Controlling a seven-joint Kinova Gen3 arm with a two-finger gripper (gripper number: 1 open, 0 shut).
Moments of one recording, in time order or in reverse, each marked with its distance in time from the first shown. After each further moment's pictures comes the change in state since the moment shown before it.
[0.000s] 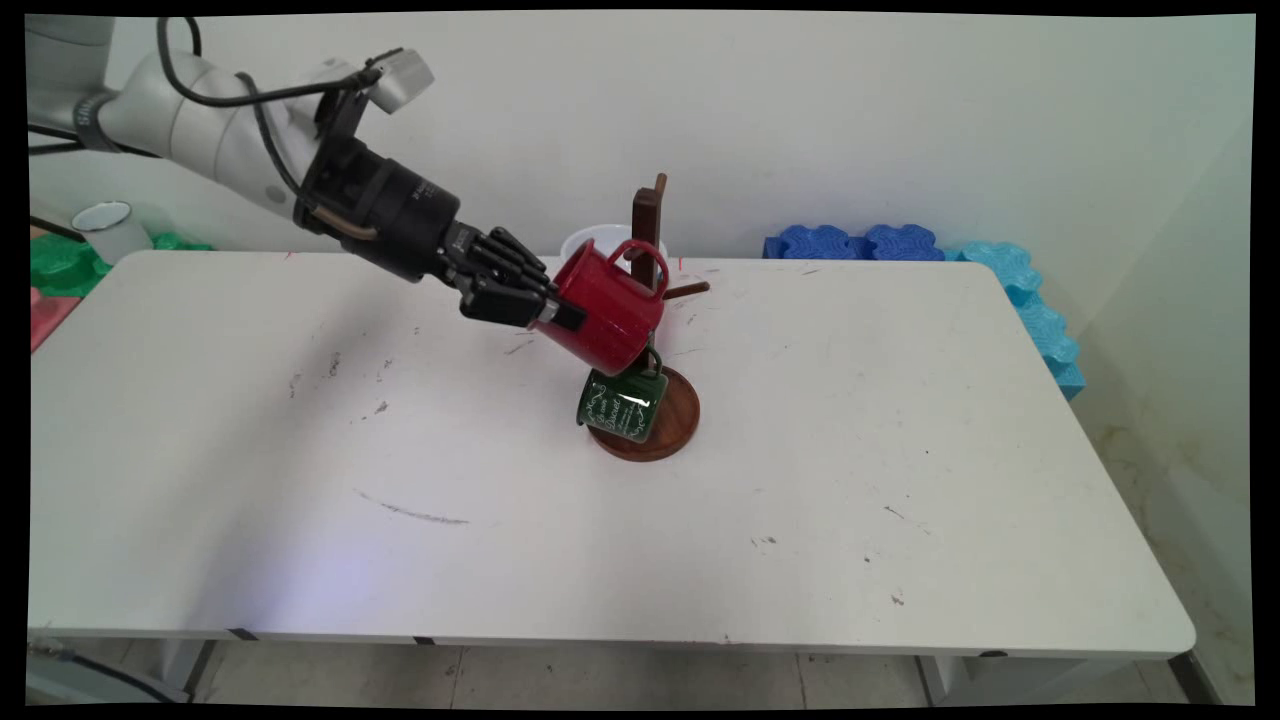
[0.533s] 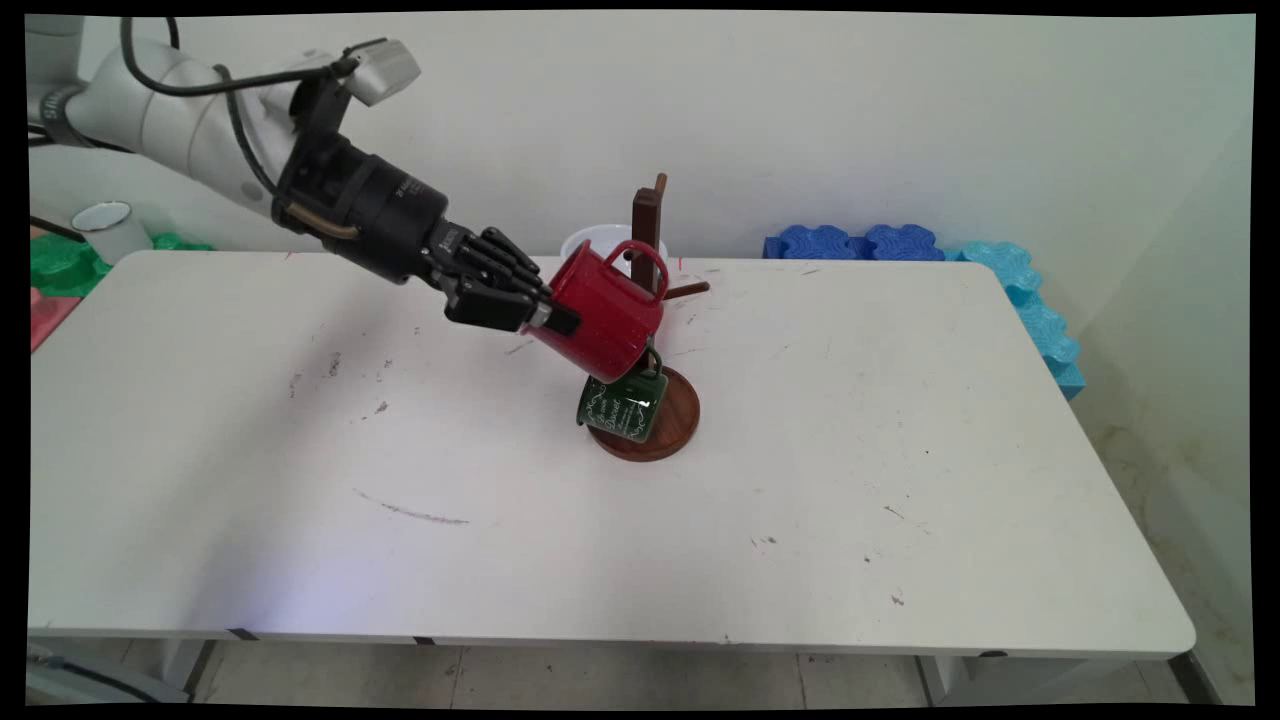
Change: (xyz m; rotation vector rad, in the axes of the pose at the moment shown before) arm 0.003 0.016 -0.008 -0.024 0.007 0.004
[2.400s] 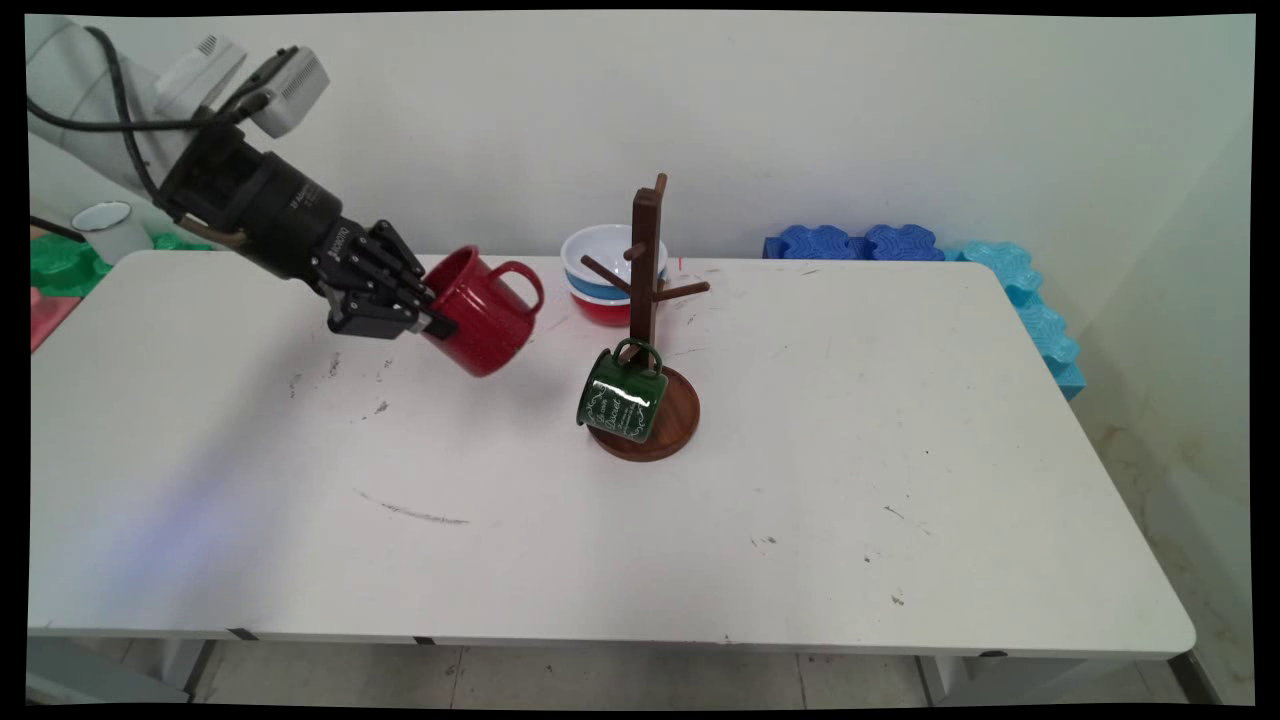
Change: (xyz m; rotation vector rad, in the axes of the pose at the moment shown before) arm -0.016 0.006 -0.065 0.182 -0.263 0.149
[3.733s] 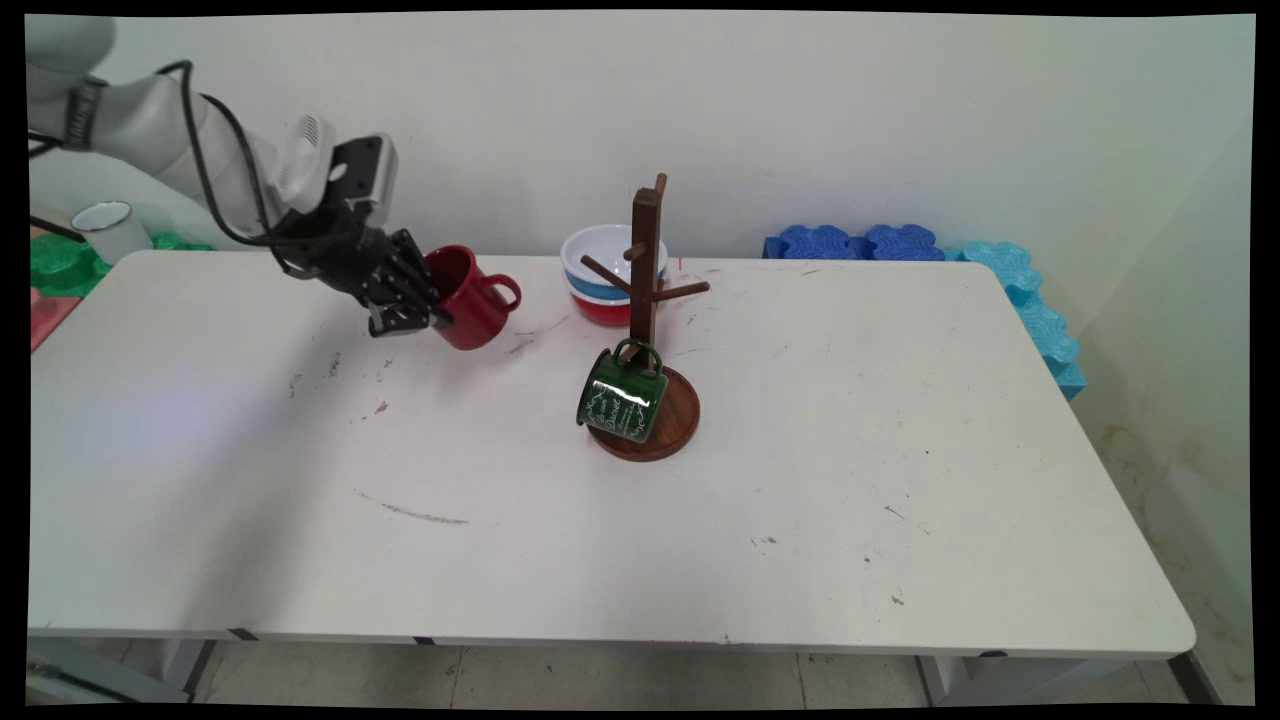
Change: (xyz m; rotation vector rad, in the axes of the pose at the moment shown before) arm -0.033 -0.058 0.064 0.218 -0.248 0.191
